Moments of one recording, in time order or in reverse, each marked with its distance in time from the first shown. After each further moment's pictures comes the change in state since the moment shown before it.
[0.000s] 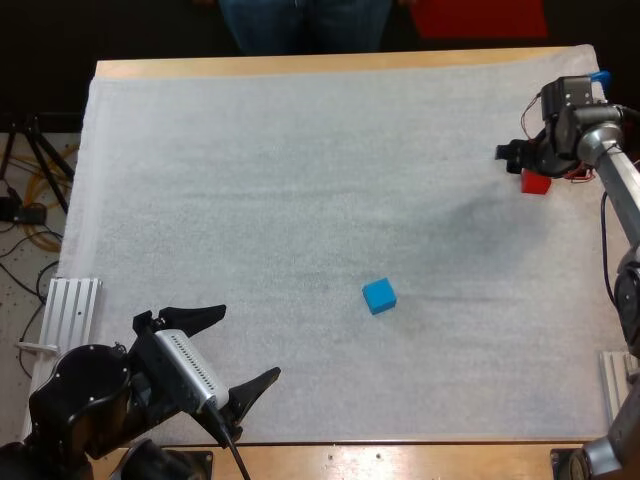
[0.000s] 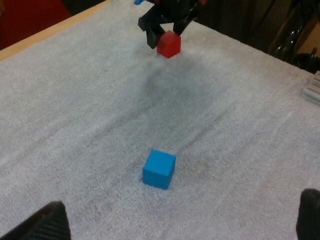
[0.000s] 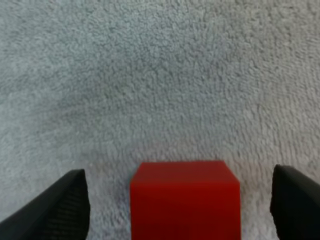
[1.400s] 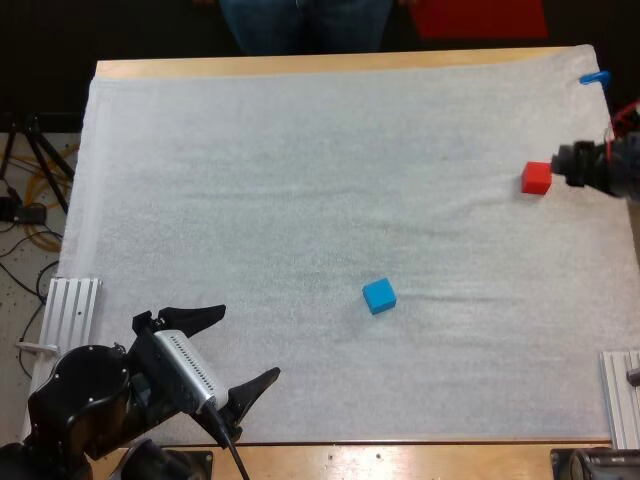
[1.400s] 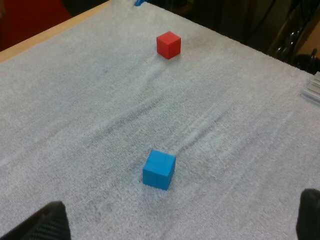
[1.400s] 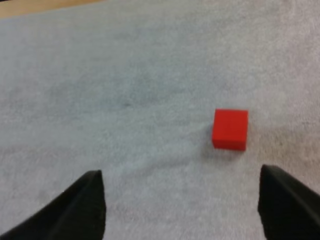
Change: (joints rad) left arm 0.000 -0.002 0.000 0.000 0.000 0.000; right arm -0.040 -0.794 0.289 0.067 -0.231 -0.066
